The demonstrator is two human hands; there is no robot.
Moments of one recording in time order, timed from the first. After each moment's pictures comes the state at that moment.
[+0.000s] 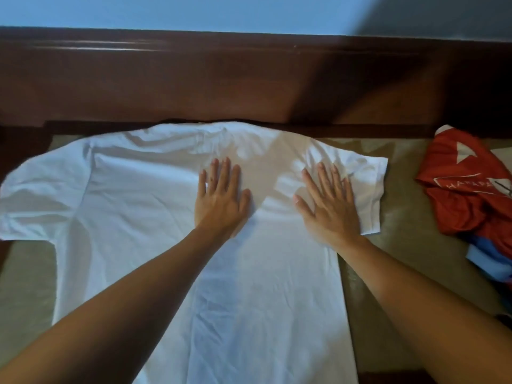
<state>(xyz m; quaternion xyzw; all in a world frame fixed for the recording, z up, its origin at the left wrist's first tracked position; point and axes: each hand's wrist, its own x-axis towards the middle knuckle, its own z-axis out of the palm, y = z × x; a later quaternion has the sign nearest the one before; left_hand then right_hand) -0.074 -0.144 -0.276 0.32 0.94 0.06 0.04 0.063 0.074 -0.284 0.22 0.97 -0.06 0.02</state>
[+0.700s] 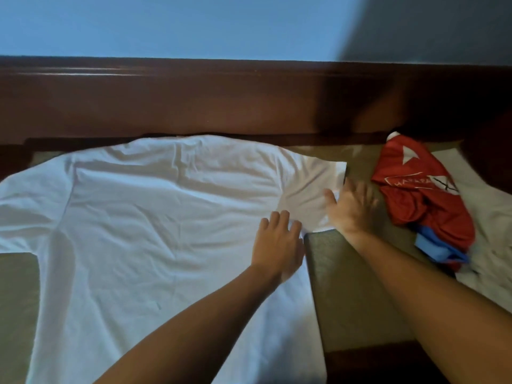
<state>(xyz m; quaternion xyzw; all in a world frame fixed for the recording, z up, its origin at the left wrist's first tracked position) 0.068 -0.057 -0.231 0.46 0.88 0.09 0.10 0.106 0.137 -0.235 0.47 0.88 -0.05 0.00</state>
